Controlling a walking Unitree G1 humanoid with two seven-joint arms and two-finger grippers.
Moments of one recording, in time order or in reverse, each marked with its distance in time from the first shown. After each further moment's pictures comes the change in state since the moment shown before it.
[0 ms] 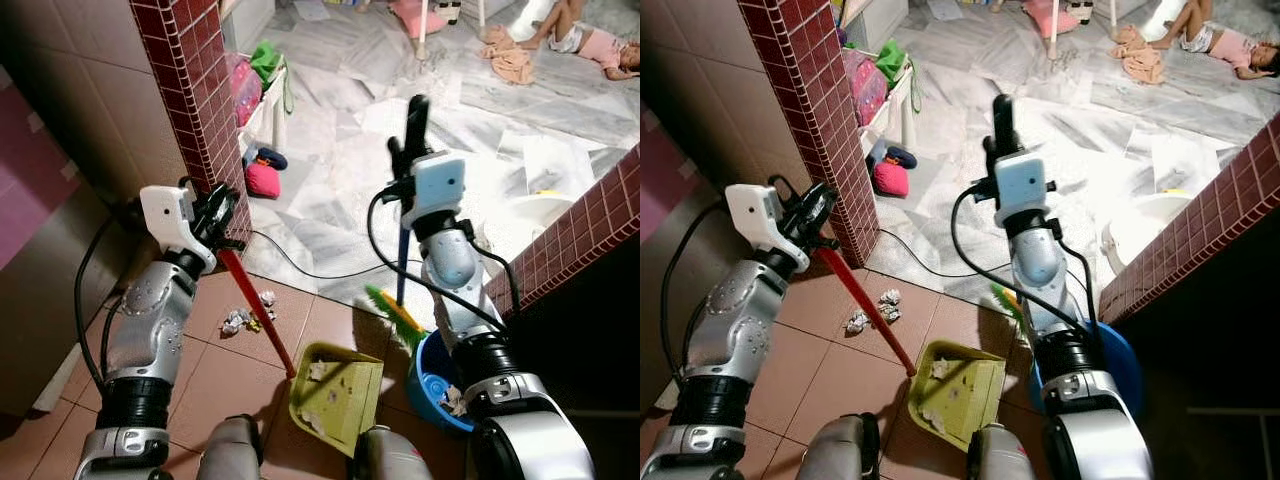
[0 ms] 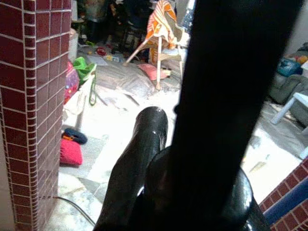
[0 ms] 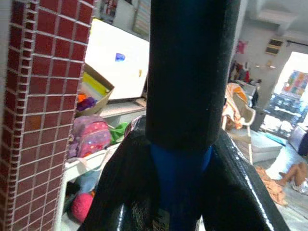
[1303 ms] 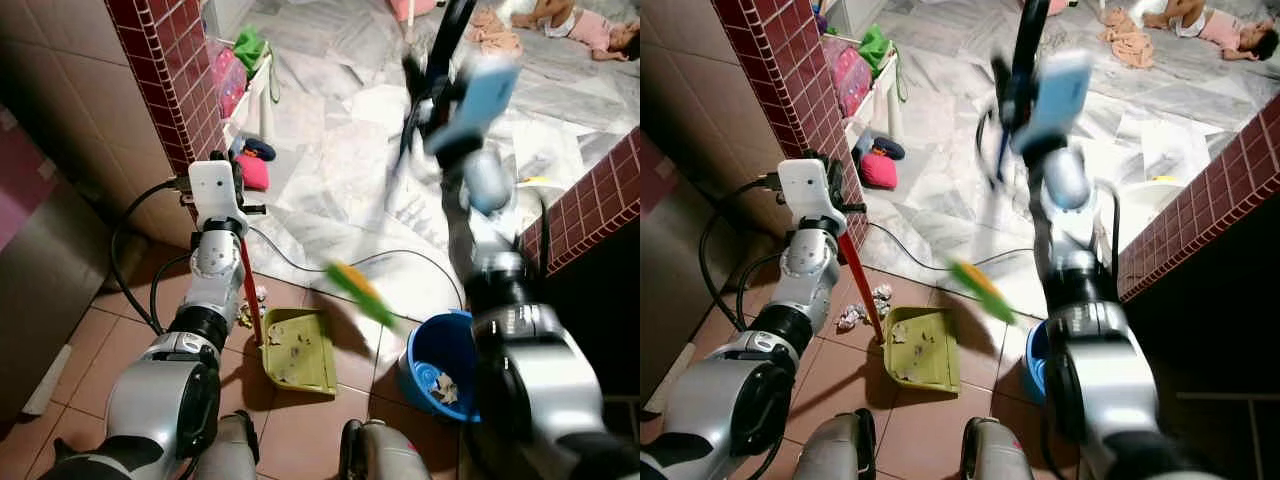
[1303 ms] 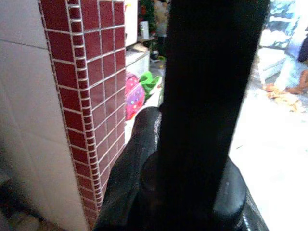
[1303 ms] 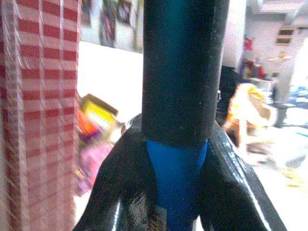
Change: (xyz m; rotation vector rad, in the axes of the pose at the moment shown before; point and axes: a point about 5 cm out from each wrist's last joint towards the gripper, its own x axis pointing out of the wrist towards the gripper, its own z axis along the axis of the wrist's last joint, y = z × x) left arm 0.064 -0.011 -0.014 0.257 -0.100 0.345; right arm 0.045 -0.034 0.034 0.150 -0.082 0.032
